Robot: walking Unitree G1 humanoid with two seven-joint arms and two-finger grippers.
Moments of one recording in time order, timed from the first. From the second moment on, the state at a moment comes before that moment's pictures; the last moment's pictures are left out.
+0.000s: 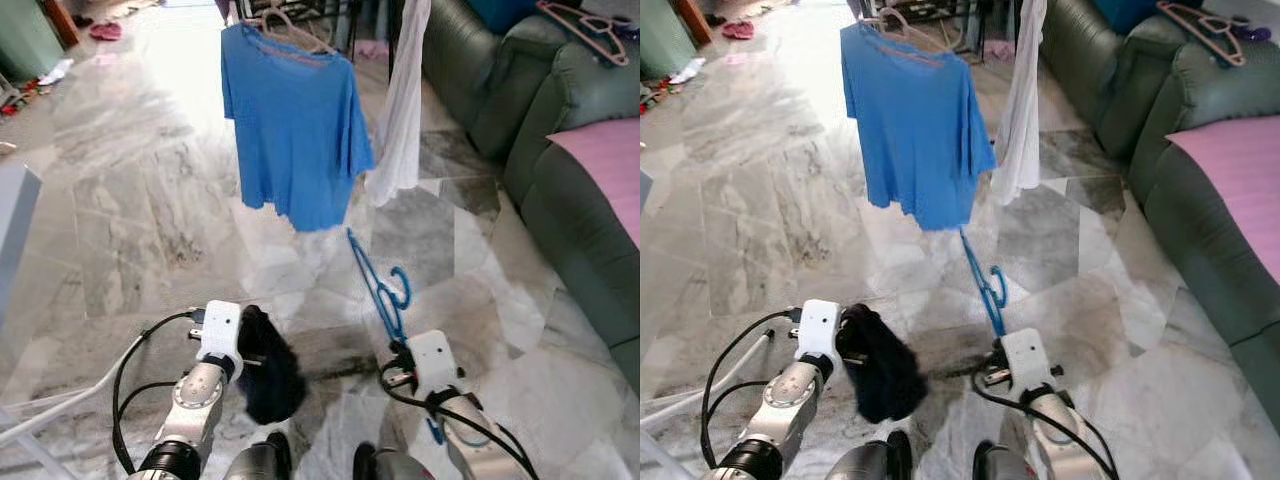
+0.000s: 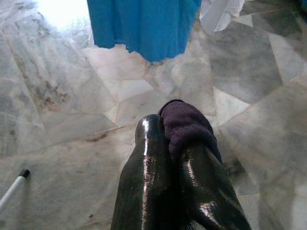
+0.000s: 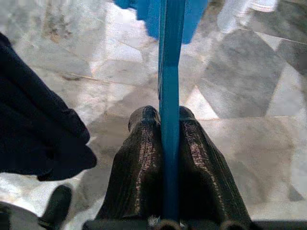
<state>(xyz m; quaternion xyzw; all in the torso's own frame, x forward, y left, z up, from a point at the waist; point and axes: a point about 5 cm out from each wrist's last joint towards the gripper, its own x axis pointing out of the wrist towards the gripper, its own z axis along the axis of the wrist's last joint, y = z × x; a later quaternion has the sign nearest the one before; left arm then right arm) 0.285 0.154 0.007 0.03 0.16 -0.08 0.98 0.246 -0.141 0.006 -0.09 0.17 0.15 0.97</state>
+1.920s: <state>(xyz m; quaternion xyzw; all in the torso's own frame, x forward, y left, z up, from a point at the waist) 0.361 0.134 0.091 0.06 0.06 -0.08 0.99 0.213 -0.151 0.056 -0.10 0.22 0.41 0.88</state>
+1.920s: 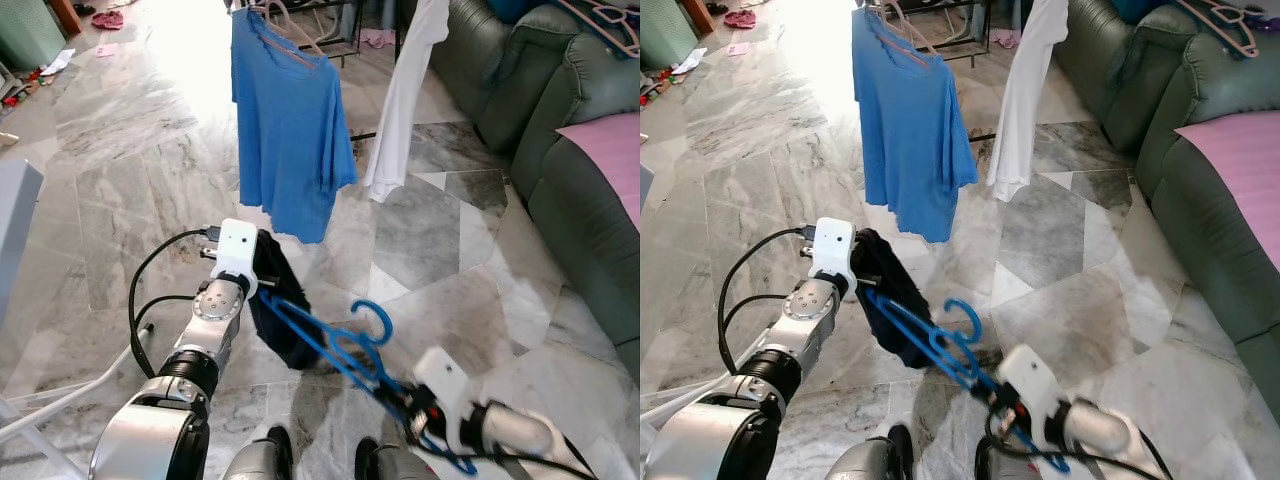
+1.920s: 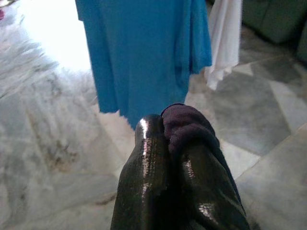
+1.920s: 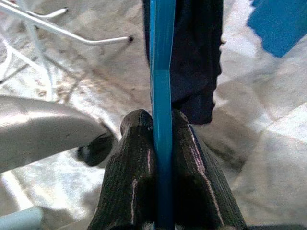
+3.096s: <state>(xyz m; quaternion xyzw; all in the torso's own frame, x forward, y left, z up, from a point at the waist) 0.340 0.081 0.122 0.01 -0.04 -0.28 0.96 0.261 -0.153 0.019 0.00 0.26 0.30 0.92</state>
